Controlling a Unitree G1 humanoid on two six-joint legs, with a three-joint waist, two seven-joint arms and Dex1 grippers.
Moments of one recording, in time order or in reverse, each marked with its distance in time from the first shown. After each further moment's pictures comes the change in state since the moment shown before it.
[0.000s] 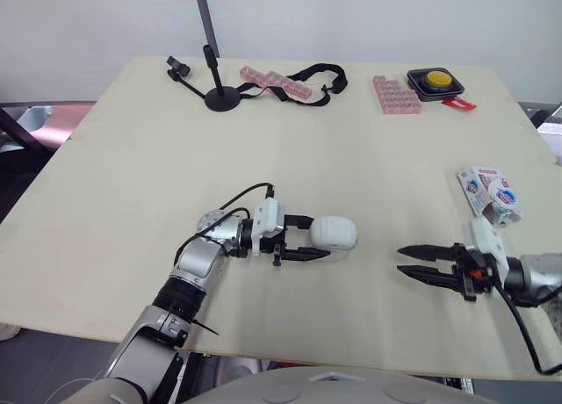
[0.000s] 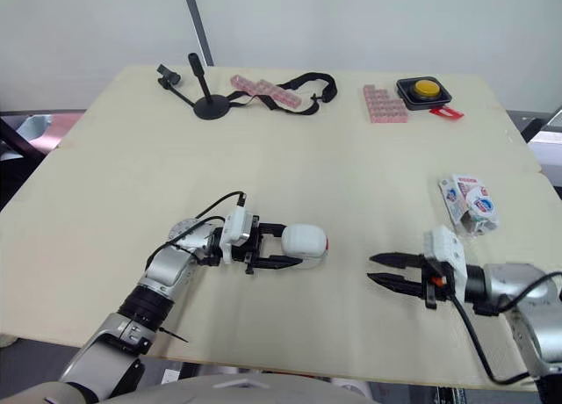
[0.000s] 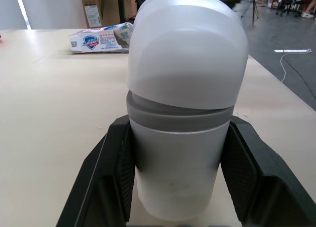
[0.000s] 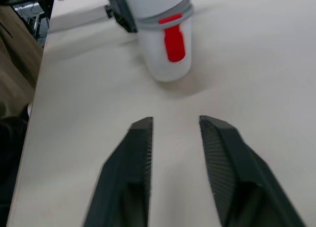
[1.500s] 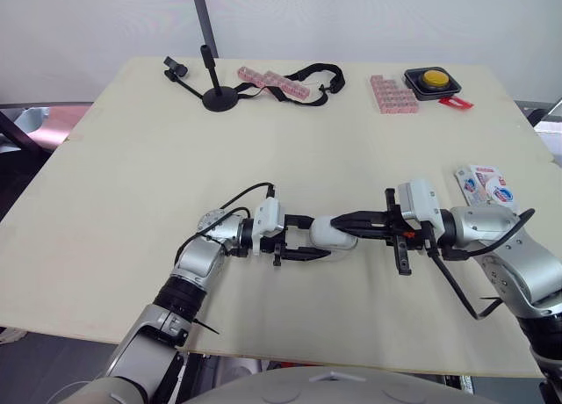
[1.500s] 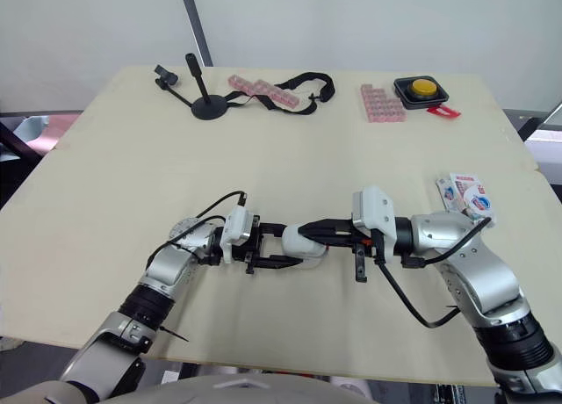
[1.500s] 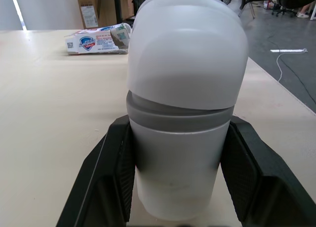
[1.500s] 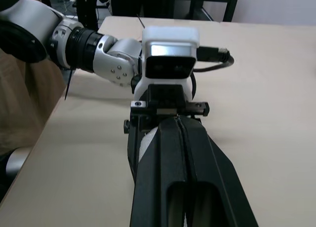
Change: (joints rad) left arm -0.004 -0.001 -0.001 0.005 0.000 0.000 0.003; right arm -0.398 0.037 0.267 -0.292 0.036 0.226 -0.213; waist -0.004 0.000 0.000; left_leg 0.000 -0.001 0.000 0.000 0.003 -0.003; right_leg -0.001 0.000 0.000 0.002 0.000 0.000
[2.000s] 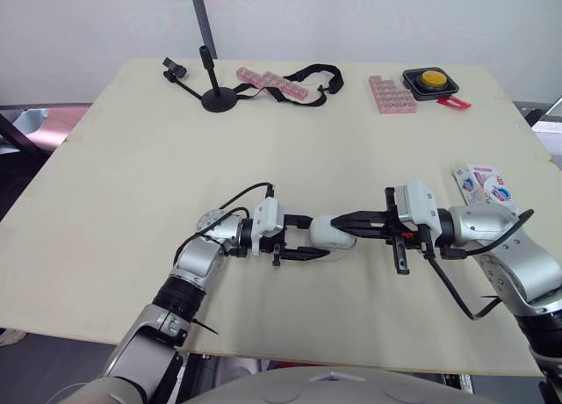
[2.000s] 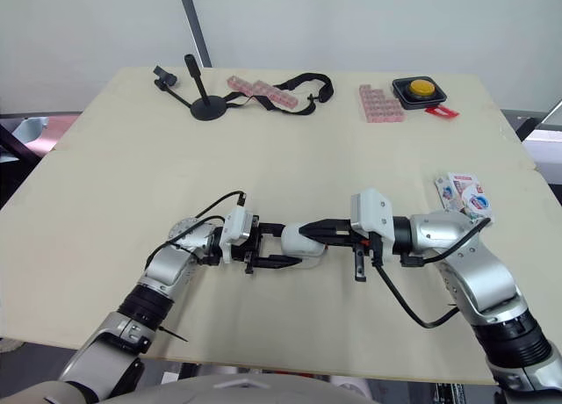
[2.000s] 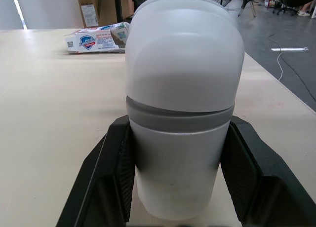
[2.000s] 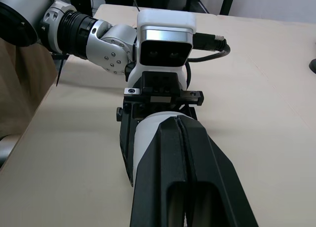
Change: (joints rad) left arm 0.001 0.004 0.000 0.000 0.000 0.000 0.006; right arm -0.008 -0.002 0.019 0.020 -0.050 -0.047 0.006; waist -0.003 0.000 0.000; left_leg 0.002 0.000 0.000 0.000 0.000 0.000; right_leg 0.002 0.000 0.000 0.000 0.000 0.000
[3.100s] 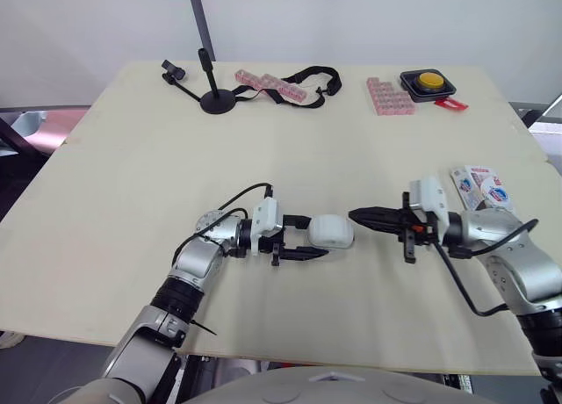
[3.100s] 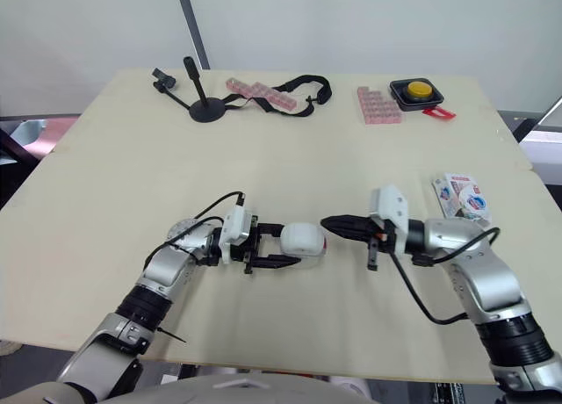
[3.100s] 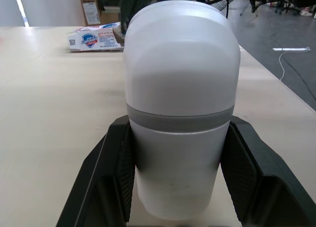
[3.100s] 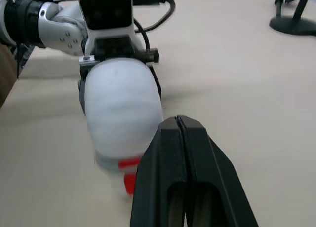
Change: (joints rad) left arm 0.002 0.010 0.002 -0.010 -0.005 0.024 0.010; right arm 0.056 0.004 -0.097 0.210 0.024 -0.073 0.035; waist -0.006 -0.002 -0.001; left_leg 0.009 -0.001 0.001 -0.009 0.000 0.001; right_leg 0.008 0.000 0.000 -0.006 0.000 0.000
